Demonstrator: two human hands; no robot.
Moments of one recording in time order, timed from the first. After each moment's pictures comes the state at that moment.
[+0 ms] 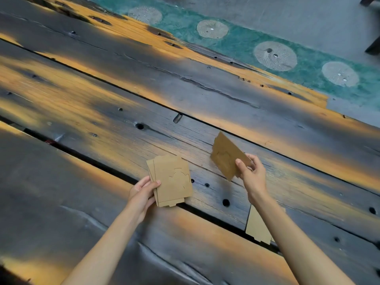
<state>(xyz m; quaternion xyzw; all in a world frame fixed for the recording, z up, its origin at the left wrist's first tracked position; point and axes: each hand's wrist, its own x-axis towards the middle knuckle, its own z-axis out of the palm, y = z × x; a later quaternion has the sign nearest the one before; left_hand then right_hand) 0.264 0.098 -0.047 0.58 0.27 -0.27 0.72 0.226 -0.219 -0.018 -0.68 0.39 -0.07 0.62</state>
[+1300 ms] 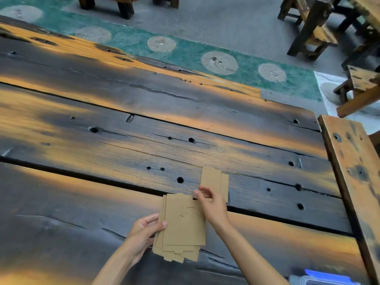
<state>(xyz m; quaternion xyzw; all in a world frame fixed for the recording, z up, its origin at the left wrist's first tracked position) 0.077 0.045 -0.027 0.56 0.10 -0.48 0.67 0.024 -0.191 -0.008 -0.76 0.38 -0.01 0.53</state>
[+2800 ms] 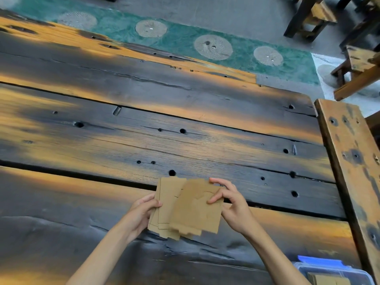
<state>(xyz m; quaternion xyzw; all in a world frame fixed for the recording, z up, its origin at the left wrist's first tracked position) 0.111 0.007 -0.026 0.53 0.13 -0.51 0.67 -0.036 -0.248 0.042 -0.82 0.17 -0.04 0.55</state>
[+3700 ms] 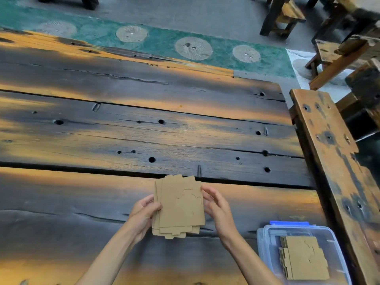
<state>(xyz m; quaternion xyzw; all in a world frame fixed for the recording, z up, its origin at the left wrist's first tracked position) 0.005 -0.025 -0.005 0.58 0.09 -0.48 0.66 -0.134 -0.209 0.034 -0.63 0.36 -0.06 0.69</state>
